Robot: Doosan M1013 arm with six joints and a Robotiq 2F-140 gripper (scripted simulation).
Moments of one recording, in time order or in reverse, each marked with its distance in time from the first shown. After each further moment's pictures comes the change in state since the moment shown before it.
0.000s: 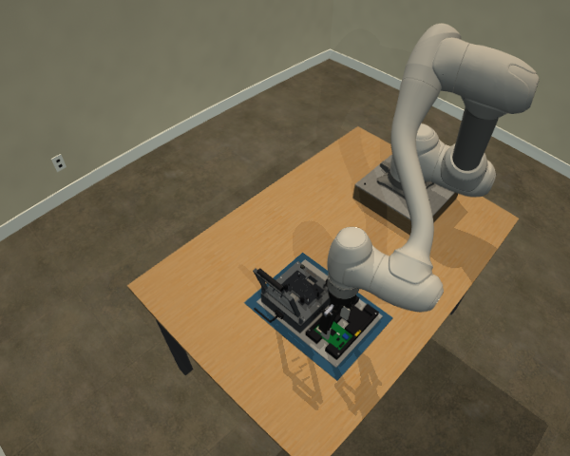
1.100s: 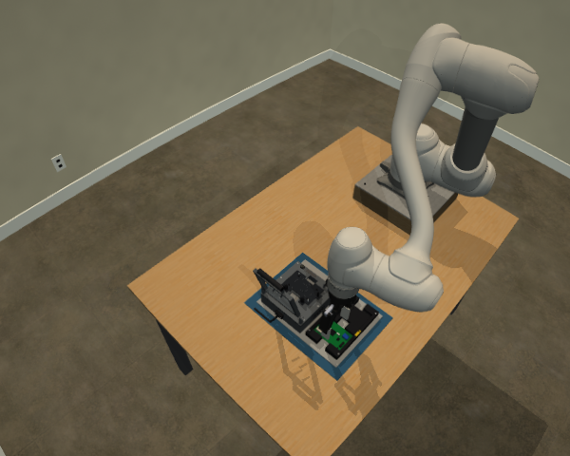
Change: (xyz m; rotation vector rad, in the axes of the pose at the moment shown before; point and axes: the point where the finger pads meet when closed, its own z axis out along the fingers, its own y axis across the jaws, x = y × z) arm 0.000 -0.001 0.000 0.003 -0.001 0.000
